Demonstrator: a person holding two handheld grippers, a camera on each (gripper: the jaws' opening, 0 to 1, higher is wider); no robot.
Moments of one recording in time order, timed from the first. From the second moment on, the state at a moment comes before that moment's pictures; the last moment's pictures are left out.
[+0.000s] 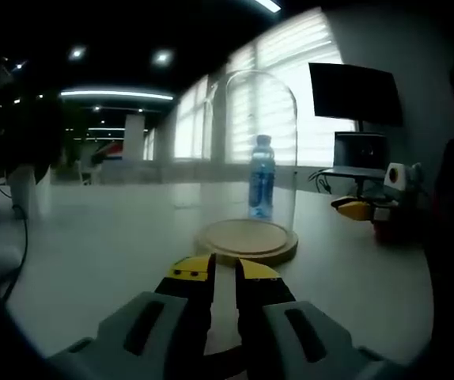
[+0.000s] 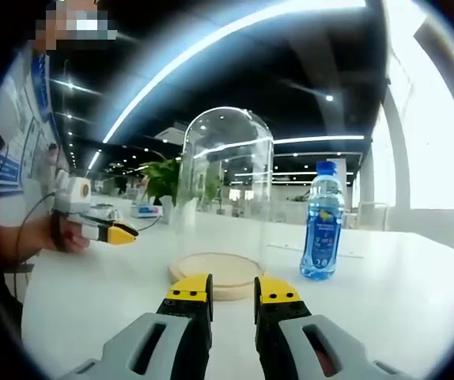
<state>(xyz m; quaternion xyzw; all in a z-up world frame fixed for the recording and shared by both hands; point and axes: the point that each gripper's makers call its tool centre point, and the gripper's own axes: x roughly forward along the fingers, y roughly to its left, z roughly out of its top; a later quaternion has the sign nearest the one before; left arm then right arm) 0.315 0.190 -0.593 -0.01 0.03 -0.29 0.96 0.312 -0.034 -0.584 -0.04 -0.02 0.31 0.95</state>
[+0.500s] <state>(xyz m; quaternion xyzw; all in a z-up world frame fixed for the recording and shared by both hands) 0.315 0.191 -0.592 -0.01 0.03 -0.29 0.96 0.314 -0.035 -0.585 -0.03 -0.02 0.31 0.95</state>
